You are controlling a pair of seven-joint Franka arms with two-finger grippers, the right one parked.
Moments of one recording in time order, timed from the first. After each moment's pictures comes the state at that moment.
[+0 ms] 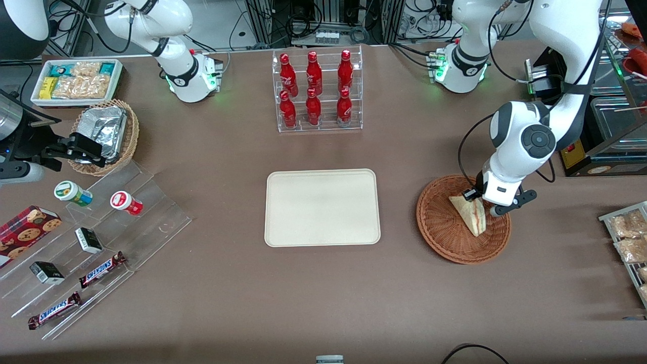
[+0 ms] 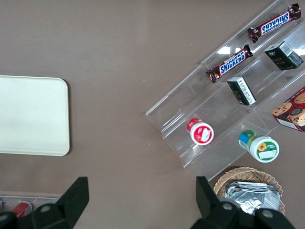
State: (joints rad) arm 0.04 0.19 -0.19 -2.27 0.05 2.46 -0.61
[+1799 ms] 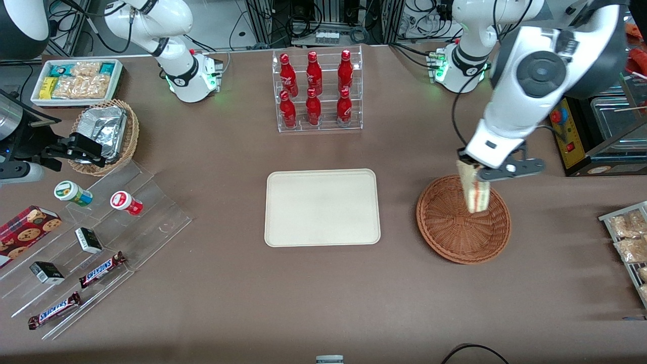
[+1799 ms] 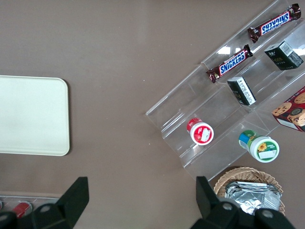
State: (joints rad) arm 0.03 -0.02 -0.39 -1.93 0.11 1.83 -0.46
